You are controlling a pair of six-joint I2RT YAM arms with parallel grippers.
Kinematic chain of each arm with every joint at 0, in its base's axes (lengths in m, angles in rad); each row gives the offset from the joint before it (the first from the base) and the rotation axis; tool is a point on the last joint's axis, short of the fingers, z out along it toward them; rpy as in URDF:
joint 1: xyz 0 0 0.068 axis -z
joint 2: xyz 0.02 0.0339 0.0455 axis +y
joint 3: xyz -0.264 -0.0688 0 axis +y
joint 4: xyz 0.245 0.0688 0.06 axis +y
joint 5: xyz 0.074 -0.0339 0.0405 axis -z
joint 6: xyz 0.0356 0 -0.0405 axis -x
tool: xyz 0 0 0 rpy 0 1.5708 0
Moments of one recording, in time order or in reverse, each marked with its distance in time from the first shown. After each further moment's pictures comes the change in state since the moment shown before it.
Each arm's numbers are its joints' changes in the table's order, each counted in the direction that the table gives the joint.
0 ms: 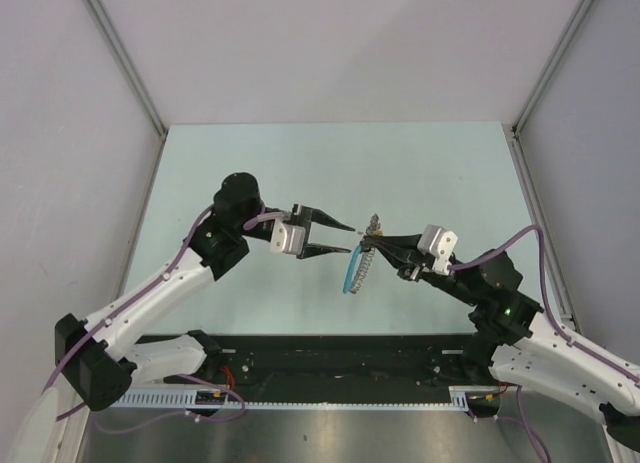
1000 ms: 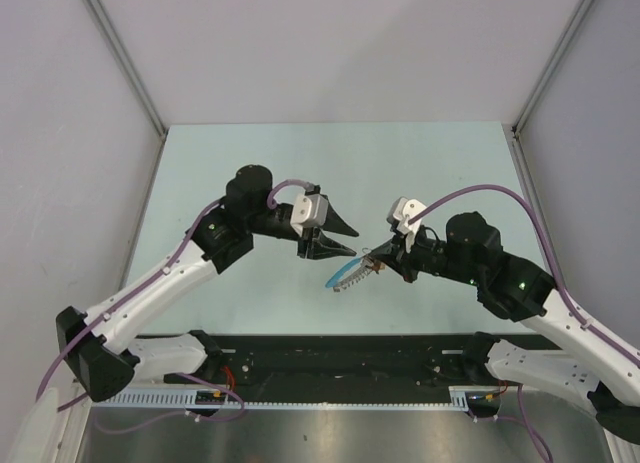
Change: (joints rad) left arm 0.051 0.037 -0.138 0.263 -0.151 0.288; right arm 0.051 0.188 -0.407 0.795 -0.031 -0.138
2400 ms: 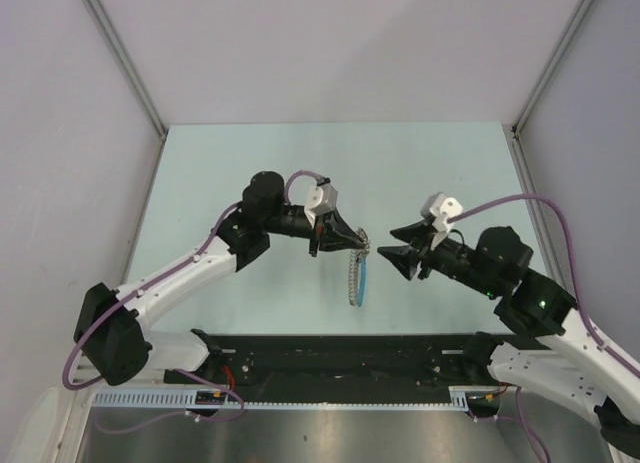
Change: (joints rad) left arm -0.019 0.119 0.131 -0.256 0.017 0.227; right arm 0.023 -0.102 0.052 -0.105 0.053 -0.095
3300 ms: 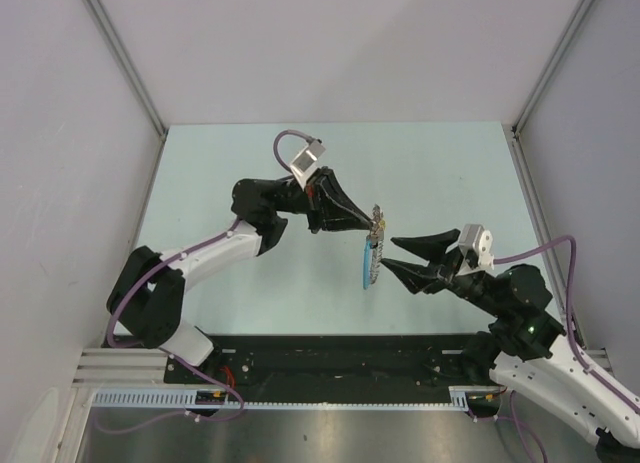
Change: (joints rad) left arm -0.067 0.246 0.000 -1.142 0.143 1.095; right arm 0.056 -0.300 0.384 -0.533 -0.129 -0.087
